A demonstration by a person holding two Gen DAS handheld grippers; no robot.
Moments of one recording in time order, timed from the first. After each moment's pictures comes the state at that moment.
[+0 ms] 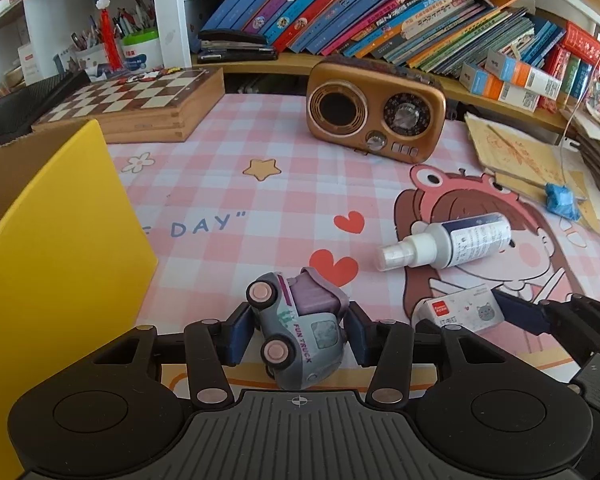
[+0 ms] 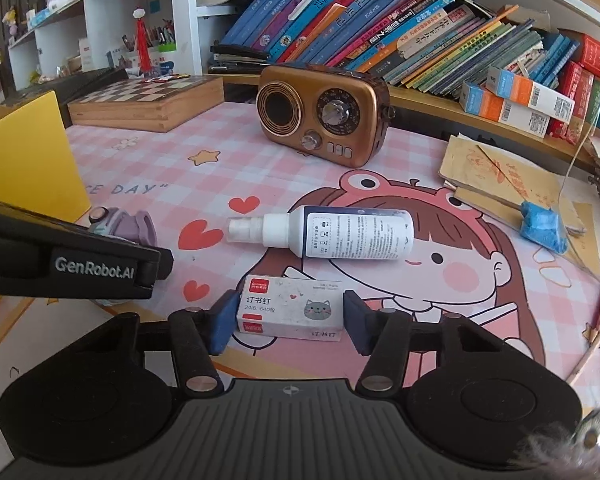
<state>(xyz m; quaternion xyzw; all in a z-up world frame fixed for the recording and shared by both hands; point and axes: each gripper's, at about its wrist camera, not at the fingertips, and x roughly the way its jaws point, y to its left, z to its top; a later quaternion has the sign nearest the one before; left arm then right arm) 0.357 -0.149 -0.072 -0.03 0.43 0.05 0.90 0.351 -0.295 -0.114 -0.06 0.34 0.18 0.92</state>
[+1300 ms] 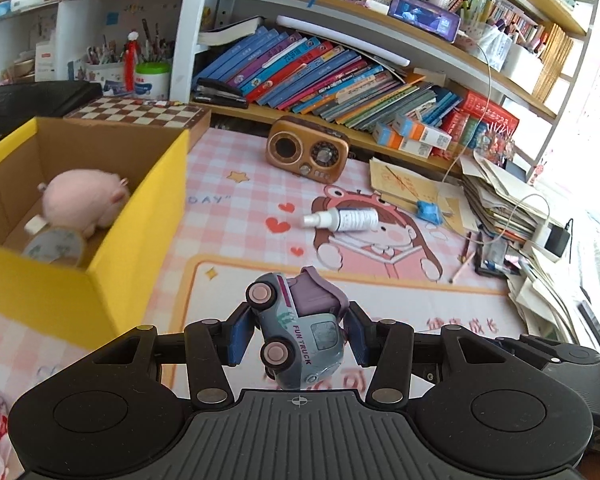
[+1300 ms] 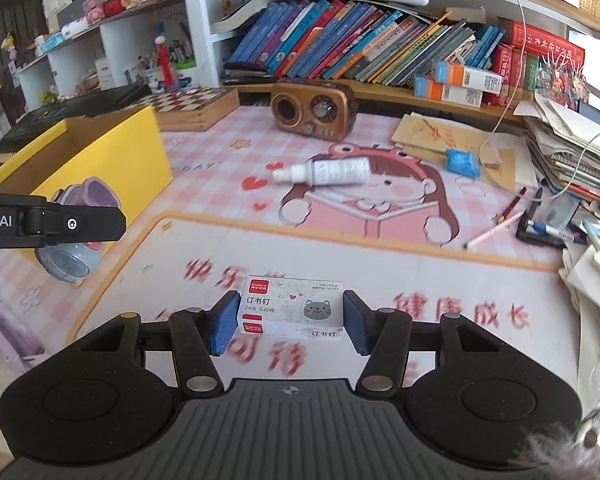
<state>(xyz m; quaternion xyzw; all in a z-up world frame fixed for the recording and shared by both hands) 0.169 -0.123 0.004 -0.11 0.35 -0.05 0.93 0.172 -0.323 -0.046 -0.02 0.37 0.16 0.92</state>
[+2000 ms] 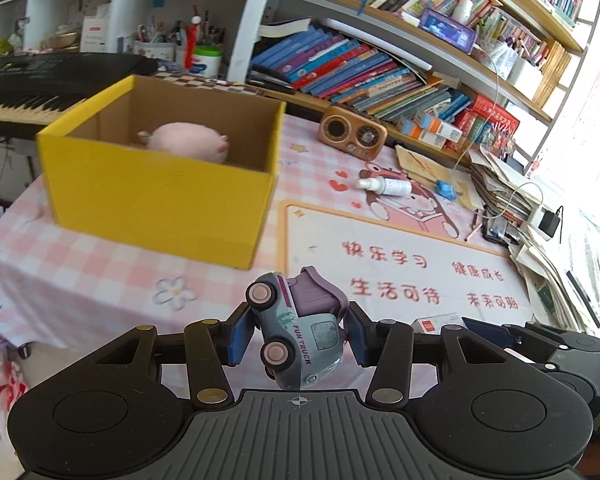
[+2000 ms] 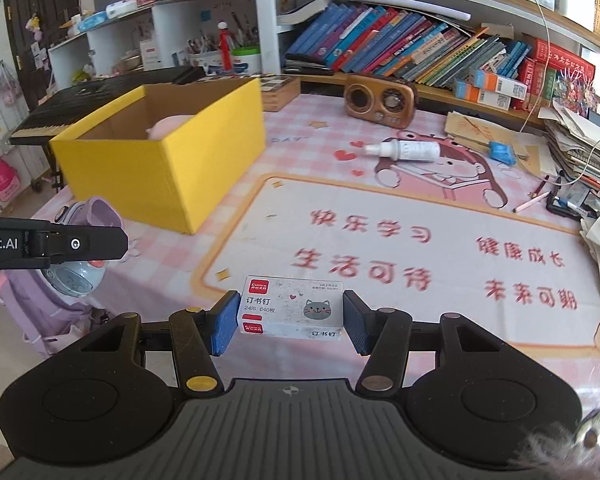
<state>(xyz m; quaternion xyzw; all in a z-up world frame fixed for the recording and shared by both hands) 0.058 -0.022 0.000 -0.14 0.36 -0.05 0.92 0.061 -0.220 -0.036 -0.03 0.36 0.17 0.92</state>
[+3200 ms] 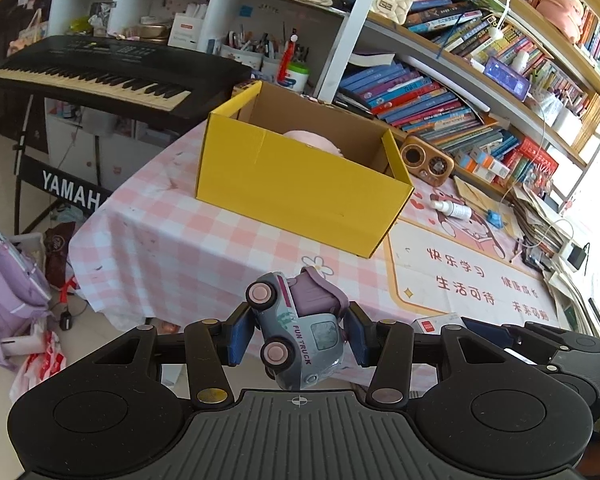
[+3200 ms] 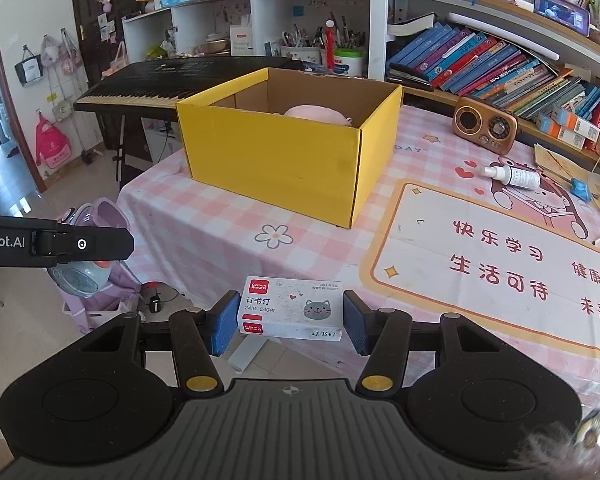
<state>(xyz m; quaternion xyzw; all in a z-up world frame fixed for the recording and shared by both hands) -0.023 0.085 -0.002 -0.18 0.34 0.02 0.92 0.014 -0.103 -0.032 -0.07 0.35 0.24 0.90</state>
